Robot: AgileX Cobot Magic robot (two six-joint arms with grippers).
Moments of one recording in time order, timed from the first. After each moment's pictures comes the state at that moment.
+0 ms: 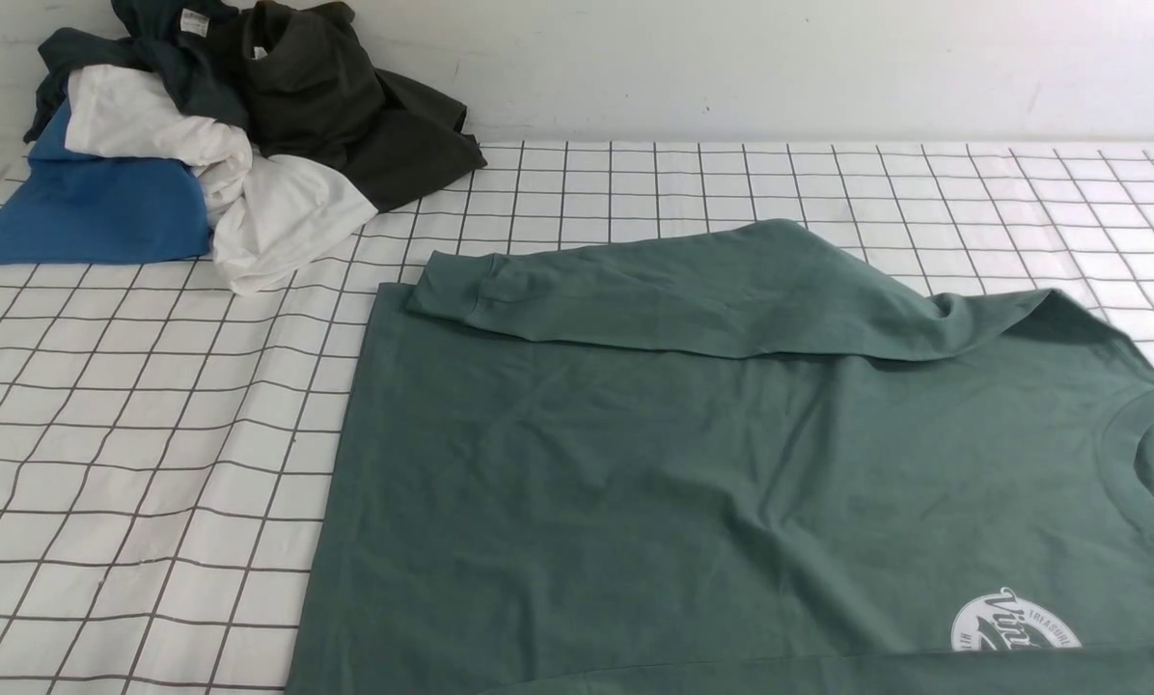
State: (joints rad) right arm -0.08 -0.01 0.02 -0.02 0.36 0.09; left arm 0.04 -0.01 0.03 0.28 0.36 0.09
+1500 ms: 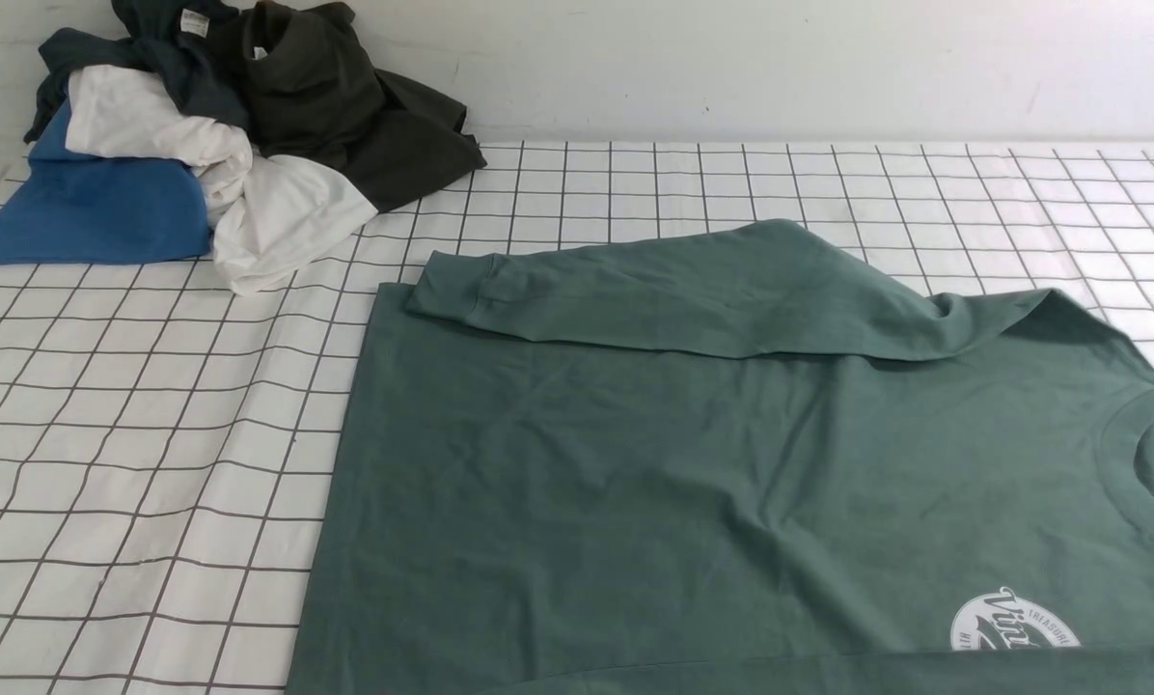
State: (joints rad) right arm -0.08 -0.01 0.02 0.73 0.37 0.10; left arm 0.04 -0.01 0.03 -0.48 0.07 -0.73
